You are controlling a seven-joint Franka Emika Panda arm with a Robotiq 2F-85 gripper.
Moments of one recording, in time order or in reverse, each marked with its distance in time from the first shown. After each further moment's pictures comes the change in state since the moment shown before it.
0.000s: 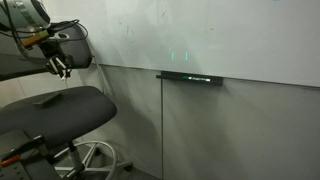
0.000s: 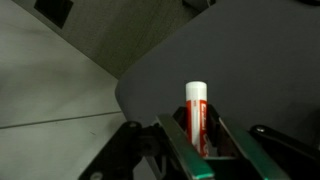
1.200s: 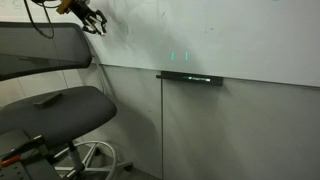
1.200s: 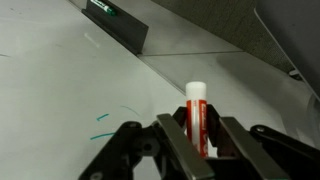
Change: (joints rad) arm -0.086 0.040 -0.039 0.451 -0.342 -0.188 -0.118
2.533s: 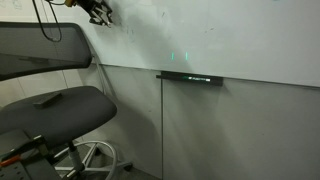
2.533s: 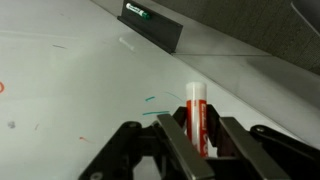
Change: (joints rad) arm 0.053 0.175 -0.032 0.339 -0.095 -0.208 -0.084
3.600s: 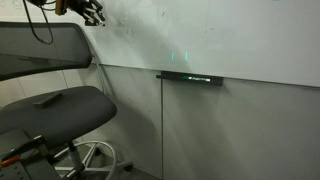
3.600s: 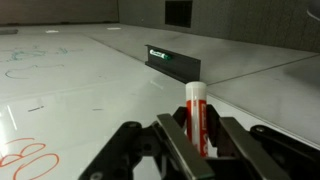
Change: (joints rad) arm 0.063 -0.026 -0.001 -0.093 -0.071 -0.198 0.351
